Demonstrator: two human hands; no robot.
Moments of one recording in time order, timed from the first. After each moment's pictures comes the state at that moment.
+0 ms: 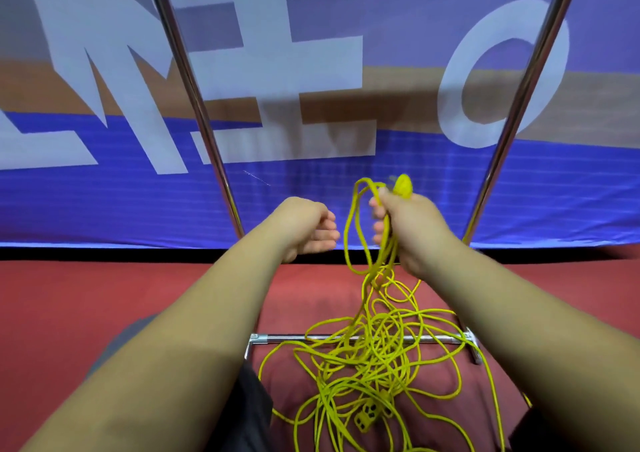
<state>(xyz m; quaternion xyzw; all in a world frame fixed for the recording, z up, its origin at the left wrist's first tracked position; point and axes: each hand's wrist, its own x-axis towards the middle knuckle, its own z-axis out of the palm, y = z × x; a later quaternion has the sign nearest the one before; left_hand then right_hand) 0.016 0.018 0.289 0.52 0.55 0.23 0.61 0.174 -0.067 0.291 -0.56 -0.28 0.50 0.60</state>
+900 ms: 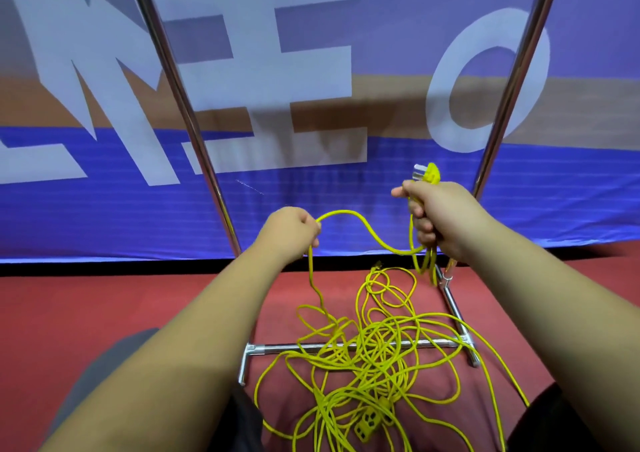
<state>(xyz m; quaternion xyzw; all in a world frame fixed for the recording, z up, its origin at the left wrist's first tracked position) 0.005 0.037 0.267 0.74 0.57 0.19 0.31 0.242 -0.065 0.300 -0.61 -0.31 0.47 0.56</state>
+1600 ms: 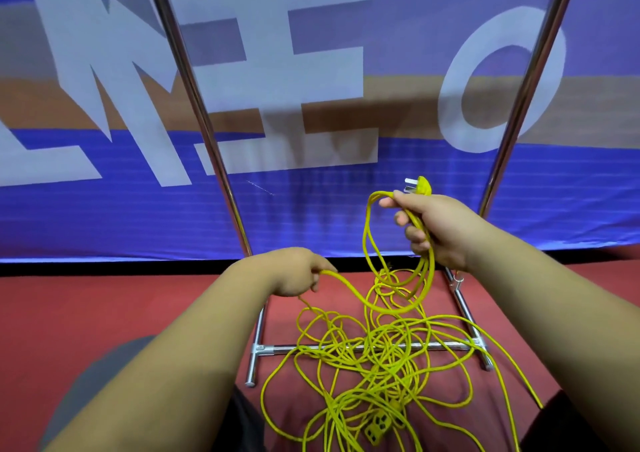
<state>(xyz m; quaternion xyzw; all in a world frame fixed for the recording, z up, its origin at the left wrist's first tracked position) -0.032 0.026 0.249 0.87 0.40 -0.13 0.25 0.225 -0.063 0.288 -0.56 -0.32 0.57 0.51</state>
